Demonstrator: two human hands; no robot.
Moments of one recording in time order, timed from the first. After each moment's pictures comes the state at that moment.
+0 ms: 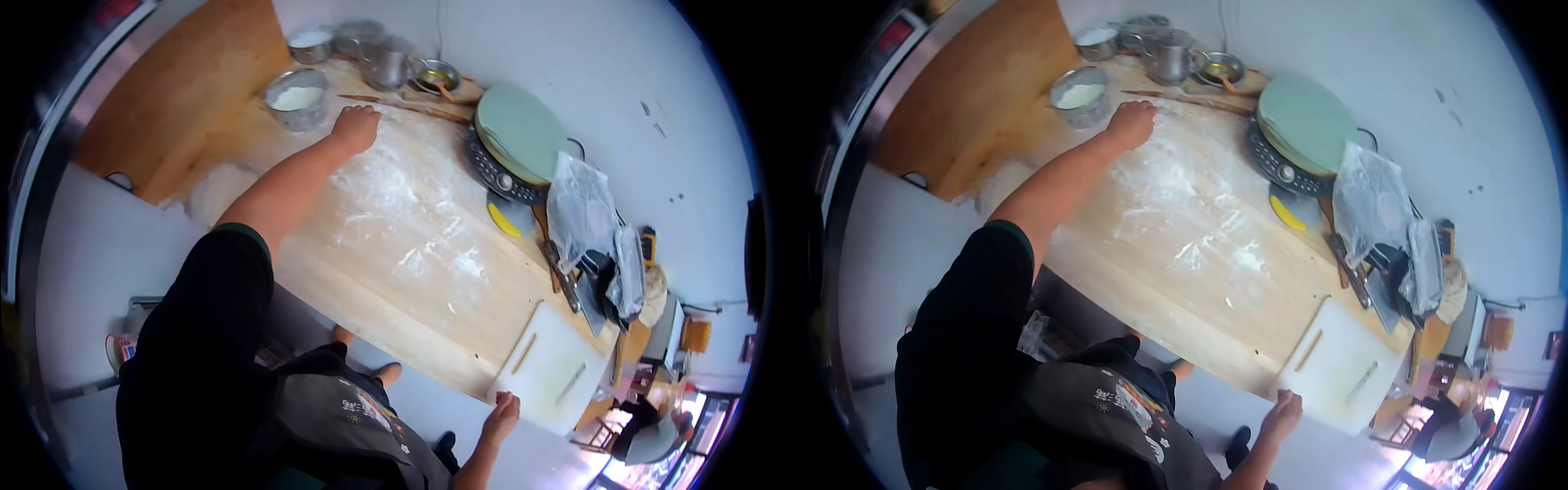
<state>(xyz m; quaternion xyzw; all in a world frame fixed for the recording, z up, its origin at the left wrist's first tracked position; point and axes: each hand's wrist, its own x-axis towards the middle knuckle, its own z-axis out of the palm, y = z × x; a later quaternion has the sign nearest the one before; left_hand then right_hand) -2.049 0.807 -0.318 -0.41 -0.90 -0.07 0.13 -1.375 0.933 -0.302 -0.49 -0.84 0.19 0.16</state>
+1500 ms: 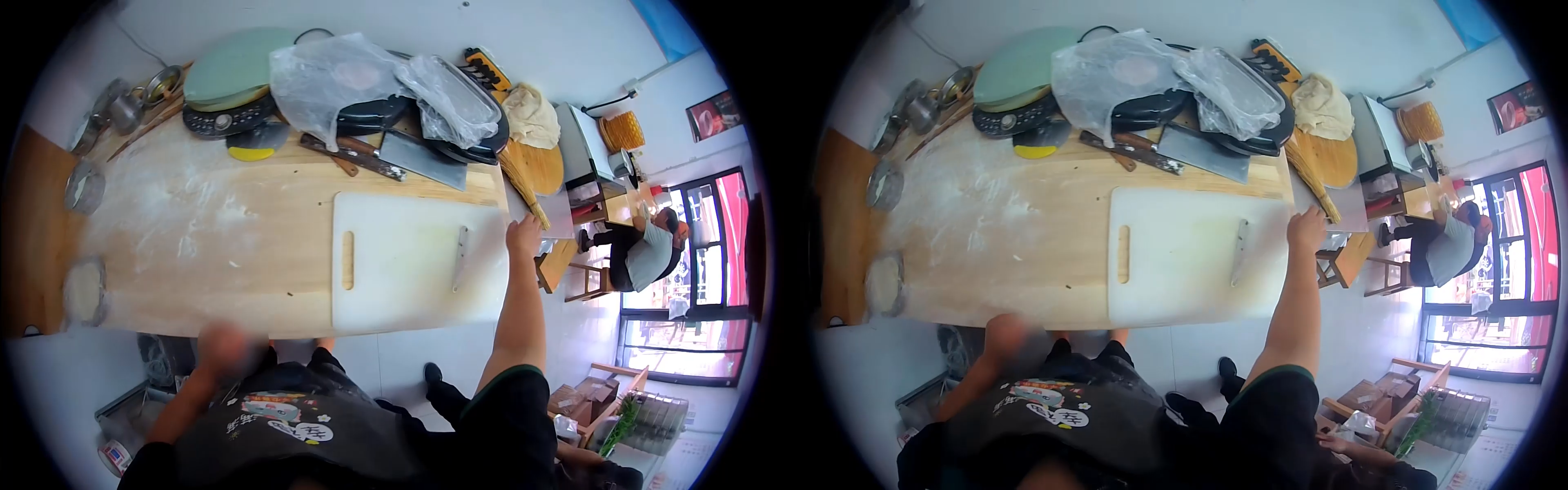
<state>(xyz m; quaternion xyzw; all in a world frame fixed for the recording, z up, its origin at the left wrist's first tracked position) -1.583 0.761 -0.335 -0.66 -0.71 -0.23 -0.01 -1.219 1.325 -0.296 -0.66 -0.74 -0.10 0.05</state>
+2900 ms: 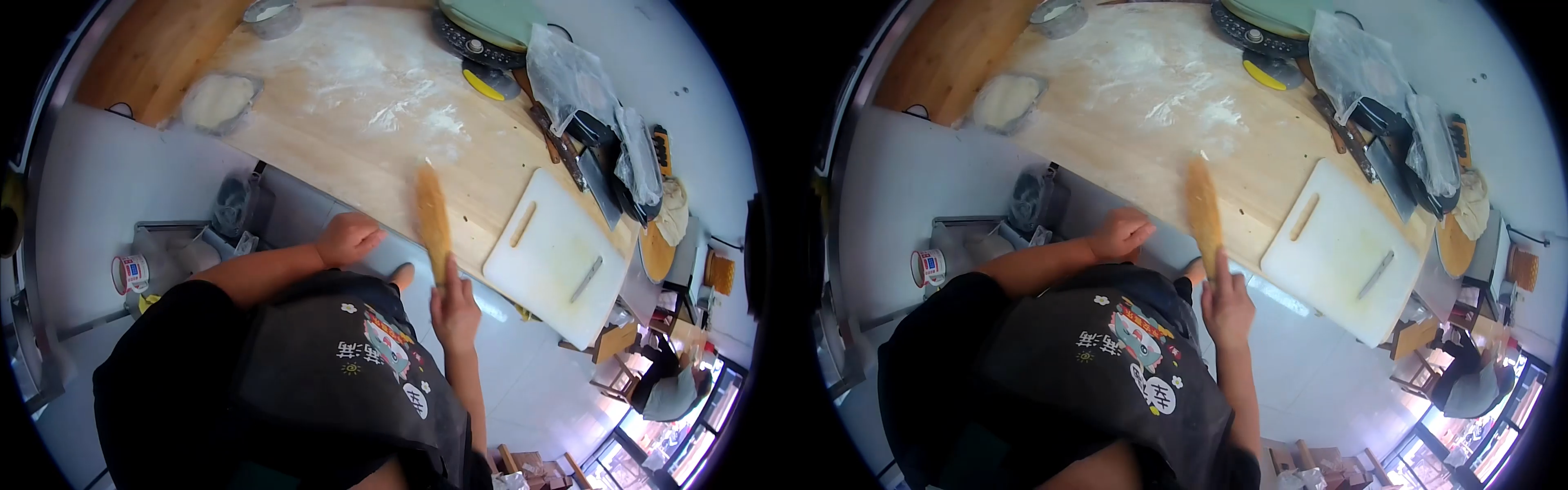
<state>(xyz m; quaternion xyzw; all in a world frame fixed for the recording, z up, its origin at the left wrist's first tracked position) -1.584 0.702 -0.328 -0.51 -0.76 -0.39 -0.11 -1.361 0.871 -0.266 -0.26 -0.92 0.30 0.03</state>
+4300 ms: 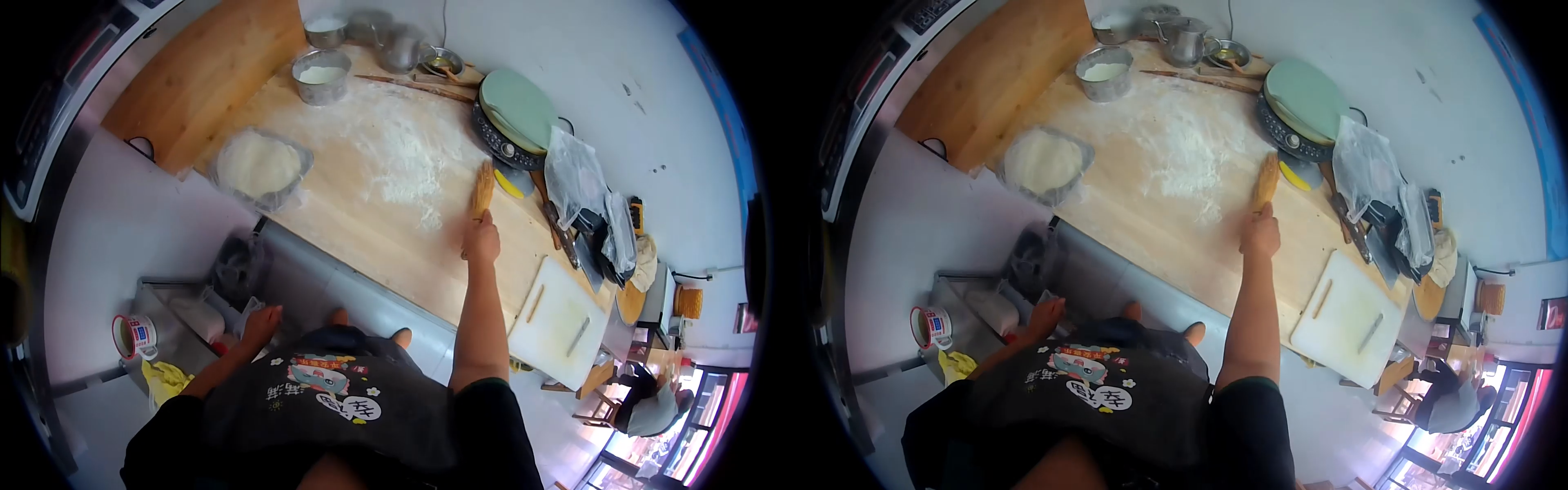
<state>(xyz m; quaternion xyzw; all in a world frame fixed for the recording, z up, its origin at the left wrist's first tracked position) -1.655 0.396 -0.392 -0.14 -0.91 -0.33 -0.22 -1.677 0.908 -0.285 -0.48 -0.86 0.19 0.01</state>
